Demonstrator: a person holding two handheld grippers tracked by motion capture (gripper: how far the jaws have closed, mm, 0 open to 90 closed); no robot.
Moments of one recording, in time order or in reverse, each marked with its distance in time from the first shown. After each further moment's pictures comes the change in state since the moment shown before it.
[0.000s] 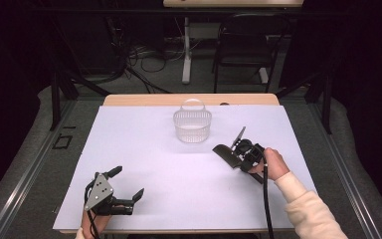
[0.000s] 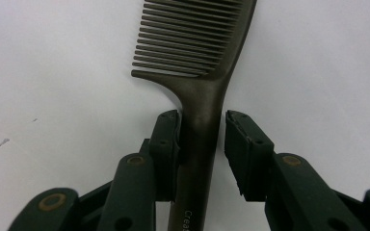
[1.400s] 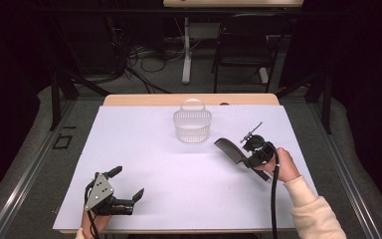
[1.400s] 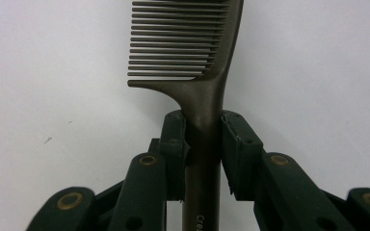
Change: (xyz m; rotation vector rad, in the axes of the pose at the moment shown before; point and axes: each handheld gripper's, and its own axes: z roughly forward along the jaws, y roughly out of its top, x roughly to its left) left arm 0.000 0.000 0.000 0.003 0.001 0.000; right arm -0.013 -0.022 -0.028 -0.175 0.066 0.108
